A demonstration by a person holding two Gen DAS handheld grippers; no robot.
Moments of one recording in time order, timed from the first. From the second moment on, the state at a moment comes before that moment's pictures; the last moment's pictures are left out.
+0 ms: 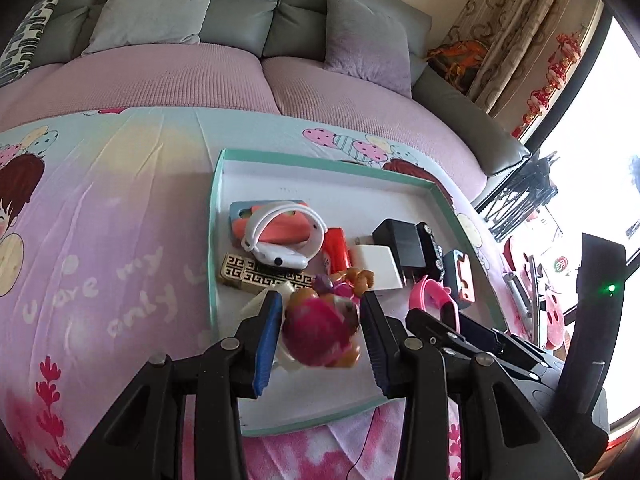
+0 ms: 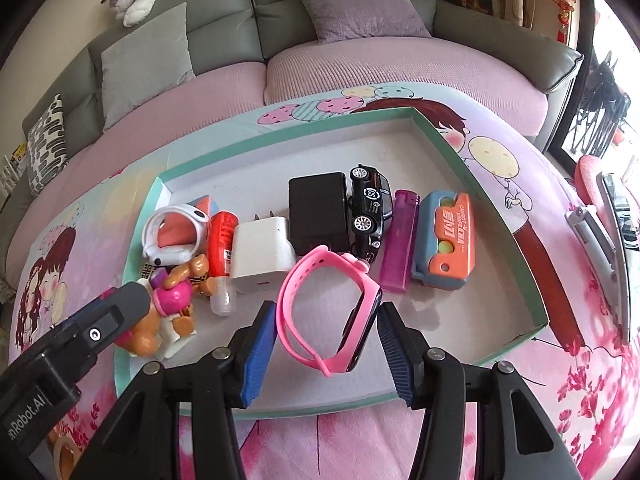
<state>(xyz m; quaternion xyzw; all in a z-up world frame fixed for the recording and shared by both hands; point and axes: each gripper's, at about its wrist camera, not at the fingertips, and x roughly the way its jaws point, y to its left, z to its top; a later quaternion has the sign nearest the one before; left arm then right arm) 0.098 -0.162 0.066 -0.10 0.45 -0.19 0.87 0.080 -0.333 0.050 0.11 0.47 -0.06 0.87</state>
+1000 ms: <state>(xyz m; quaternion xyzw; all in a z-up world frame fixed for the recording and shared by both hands) 0.043 -0.081 0.054 -0.07 0.44 0.02 0.90 0.043 -0.301 0.056 0.05 0.46 -0.03 0.89</state>
